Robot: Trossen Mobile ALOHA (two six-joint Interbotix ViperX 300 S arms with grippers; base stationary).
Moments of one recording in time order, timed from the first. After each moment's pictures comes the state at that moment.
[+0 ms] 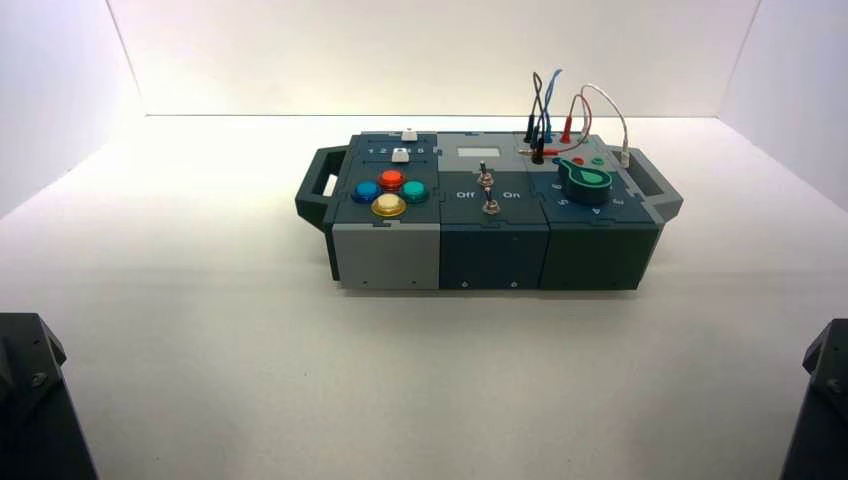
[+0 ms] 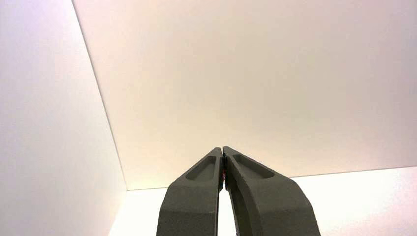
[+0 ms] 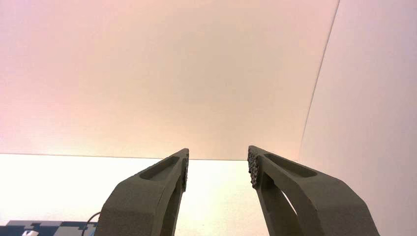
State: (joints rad) left arm -0.05 -0.90 1.19 -0.04 -0.26 0.12; right arm -0.01 -0.94 1.18 -0.03 -0.14 0.01
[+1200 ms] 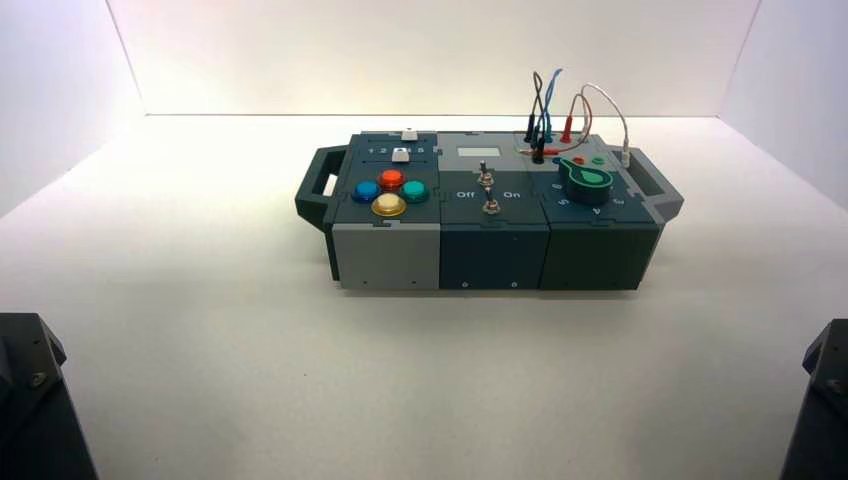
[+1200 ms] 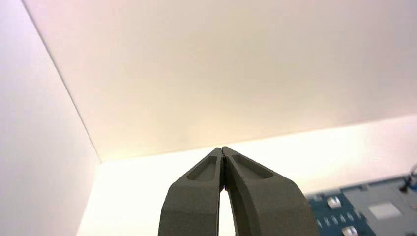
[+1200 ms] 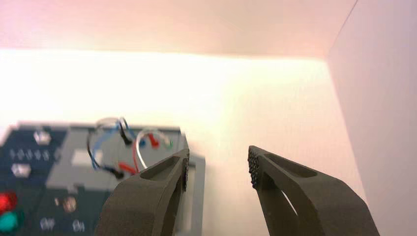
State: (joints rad) left arm -0.16 -0.97 1.09 -0.04 0.14 0.11; right arm 0.03 -0.71 1.01 0.02 0.40 -0.02
